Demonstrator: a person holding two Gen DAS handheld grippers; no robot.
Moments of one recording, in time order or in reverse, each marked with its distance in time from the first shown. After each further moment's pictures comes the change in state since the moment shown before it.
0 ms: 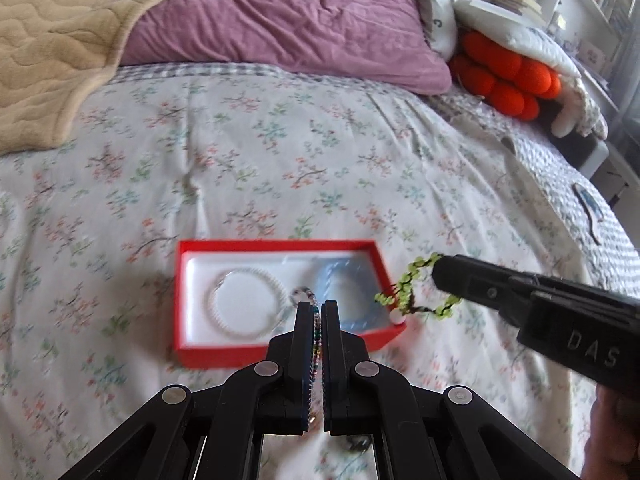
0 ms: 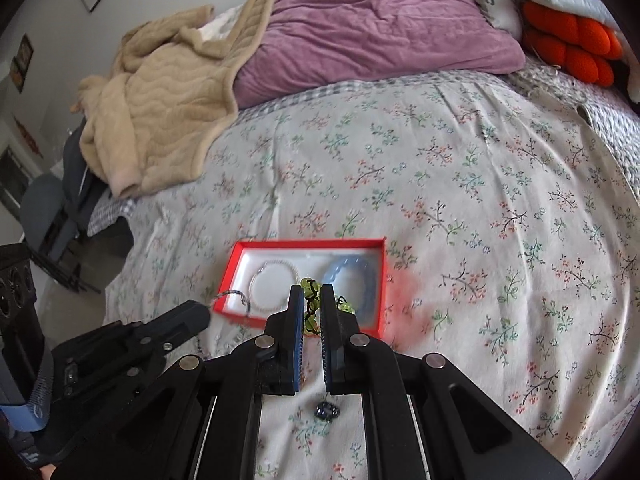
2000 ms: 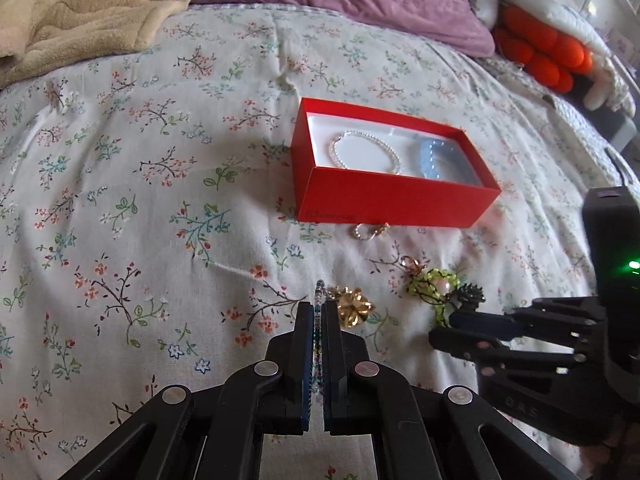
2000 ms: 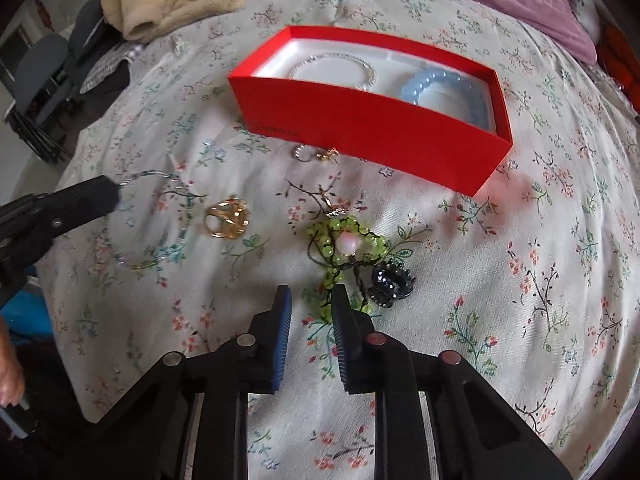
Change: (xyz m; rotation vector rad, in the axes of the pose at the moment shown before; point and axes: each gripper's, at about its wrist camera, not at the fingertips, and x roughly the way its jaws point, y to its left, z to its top) left arm -0.024 0.077 -0.105 -0.044 0.064 0.085; right arm 0.106 0.054 -0.132 -0.286 0.307 -0.078
